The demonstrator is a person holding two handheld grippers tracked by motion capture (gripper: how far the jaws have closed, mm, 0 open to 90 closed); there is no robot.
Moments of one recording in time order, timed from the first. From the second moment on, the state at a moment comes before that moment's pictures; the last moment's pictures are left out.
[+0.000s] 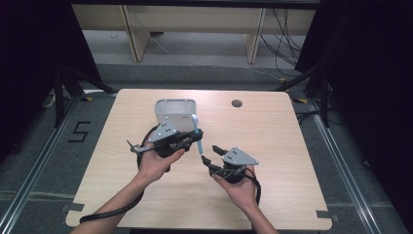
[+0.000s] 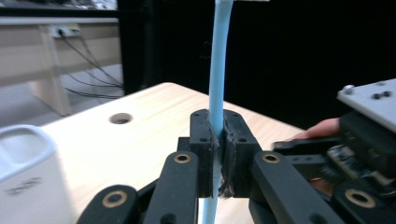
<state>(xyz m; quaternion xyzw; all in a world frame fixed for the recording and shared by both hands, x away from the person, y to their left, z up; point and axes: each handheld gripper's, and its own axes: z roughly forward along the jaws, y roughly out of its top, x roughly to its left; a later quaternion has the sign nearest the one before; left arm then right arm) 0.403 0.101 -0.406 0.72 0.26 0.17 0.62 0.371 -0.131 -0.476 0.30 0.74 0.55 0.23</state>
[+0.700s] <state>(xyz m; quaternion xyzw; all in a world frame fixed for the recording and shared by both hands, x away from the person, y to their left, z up) 0.416 0.141 -0.408 0.70 0.30 0.26 0.60 0.367 -0.163 -0.491 0.33 0.75 0.53 0.24</state>
